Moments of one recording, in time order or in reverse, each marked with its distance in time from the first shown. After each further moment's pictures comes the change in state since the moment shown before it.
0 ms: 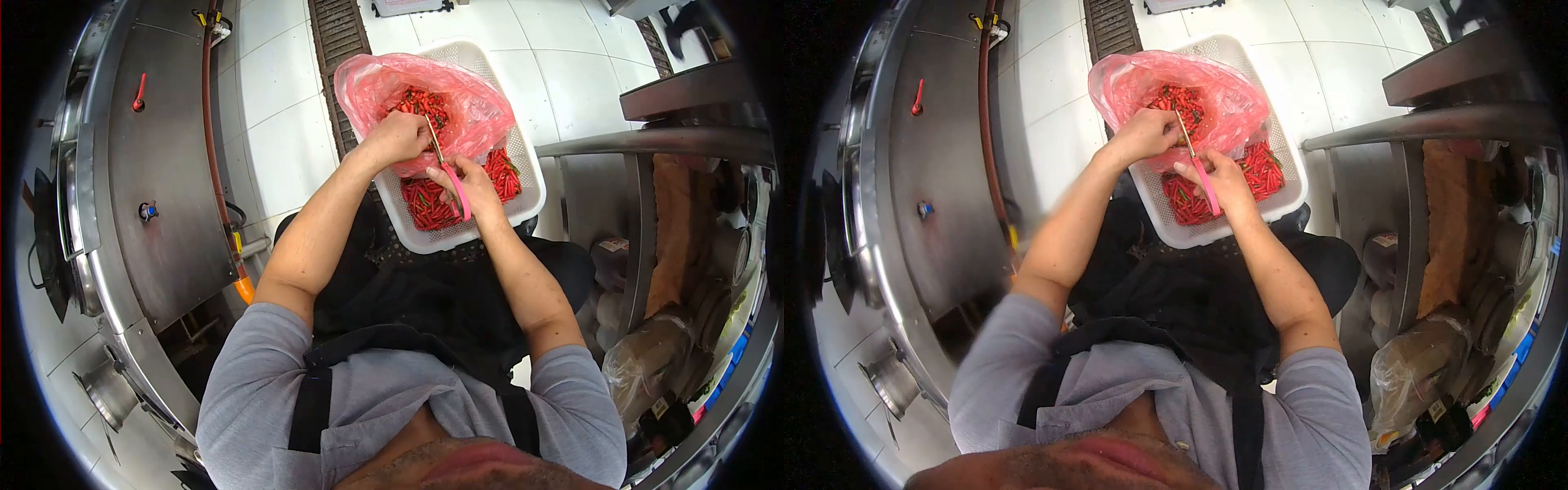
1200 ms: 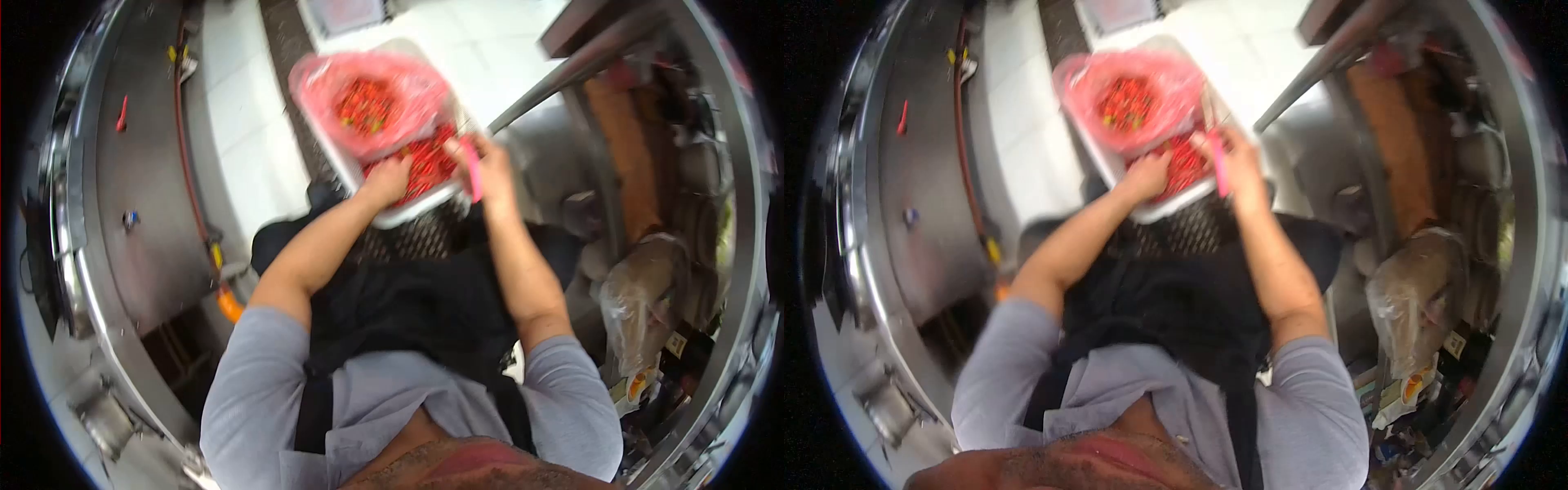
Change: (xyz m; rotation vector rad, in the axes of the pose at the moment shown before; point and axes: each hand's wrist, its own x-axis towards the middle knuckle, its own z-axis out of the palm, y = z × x) left_hand -0.063 0.021 0.141 0.355 -0.199 -0.025; right_hand -0.104 -0.002 -0.057 0.019 0.417 -0.192
